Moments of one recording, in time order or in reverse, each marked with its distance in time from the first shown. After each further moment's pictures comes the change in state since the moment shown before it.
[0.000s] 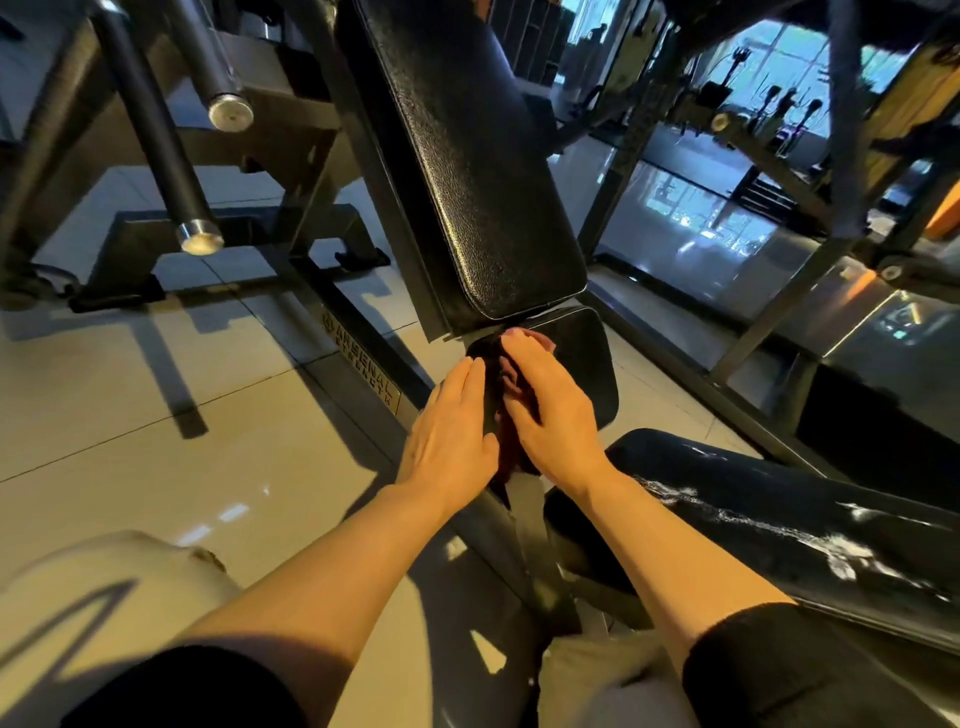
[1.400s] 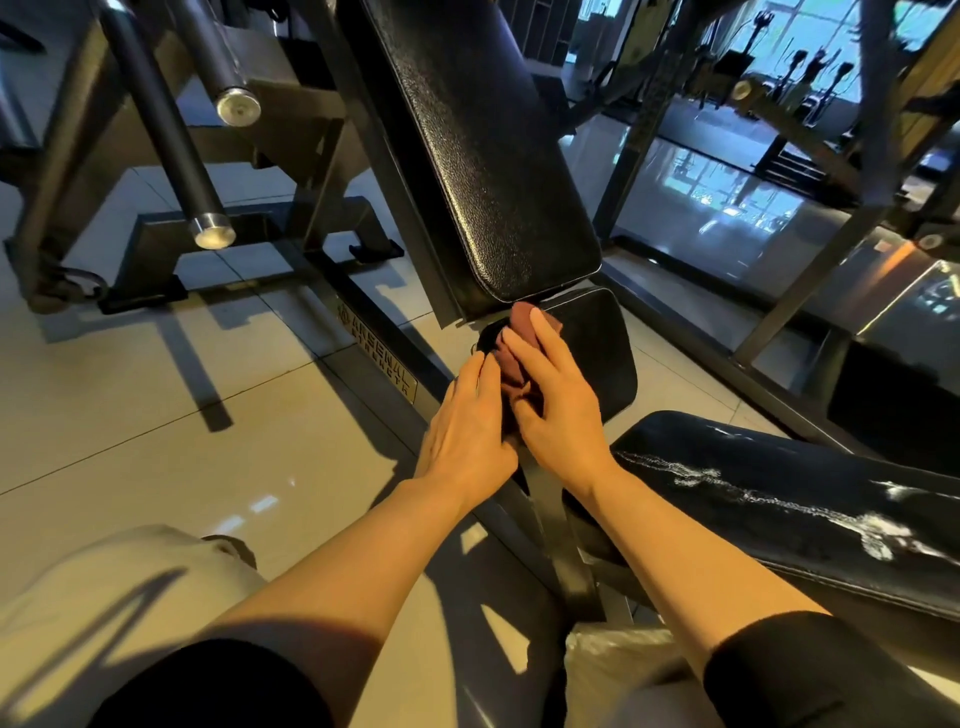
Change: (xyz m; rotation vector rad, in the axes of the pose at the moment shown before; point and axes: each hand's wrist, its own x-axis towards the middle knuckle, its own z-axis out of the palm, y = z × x) left_hand -0.005 -0.003 0.008 -0.044 0.030 0.027; right_hand -0.012 -0.010 0.016 0.161 0.014 0.073
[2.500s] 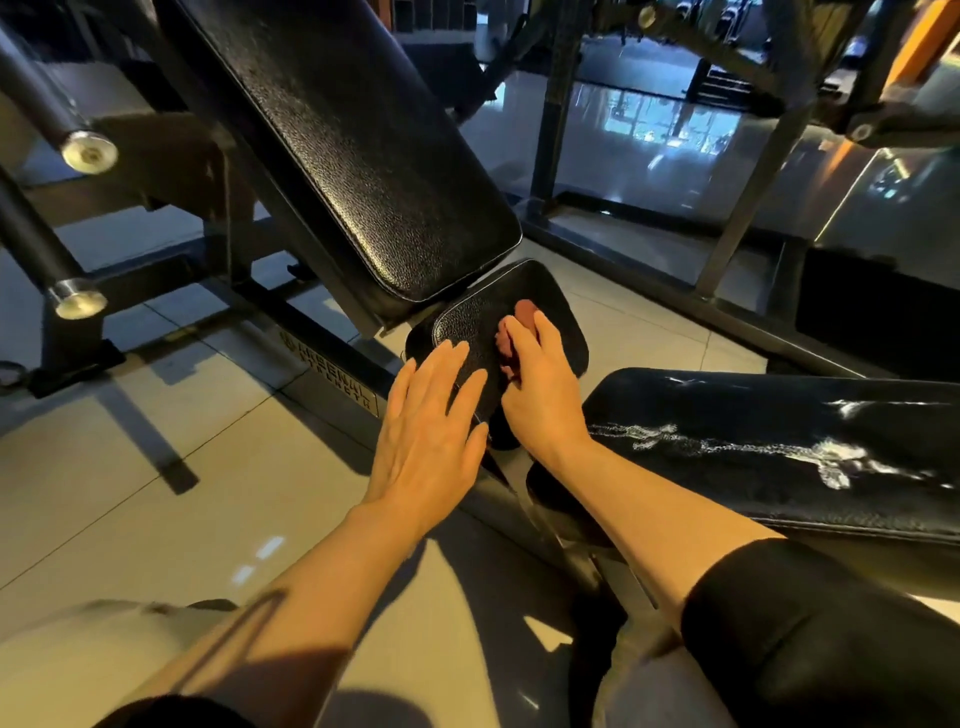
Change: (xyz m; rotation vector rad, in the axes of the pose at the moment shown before) left_hand 0.010 -0.010 0.020 0.398 0.121 0.468; right_hand 0.007 0.023 -0.018 -0.112 0.153 0.299
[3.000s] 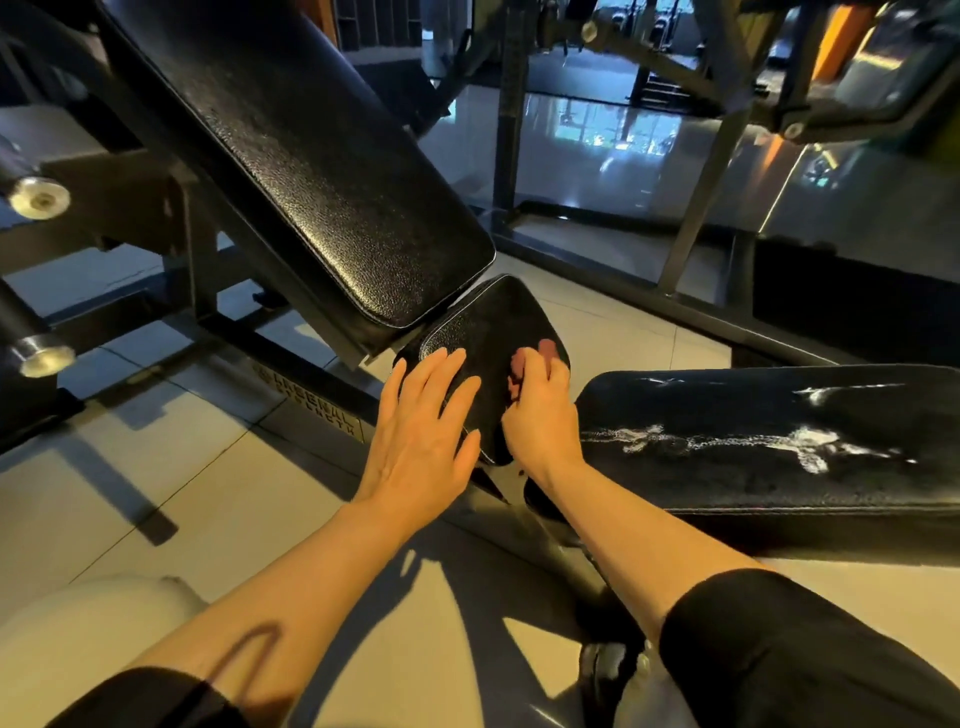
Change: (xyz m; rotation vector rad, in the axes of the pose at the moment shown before) left_hand 0.018 -0.019 0.001 -0.052 0.015 0.149; right_hand -0.003 0.011 0.012 -0.051 0.070 0.254
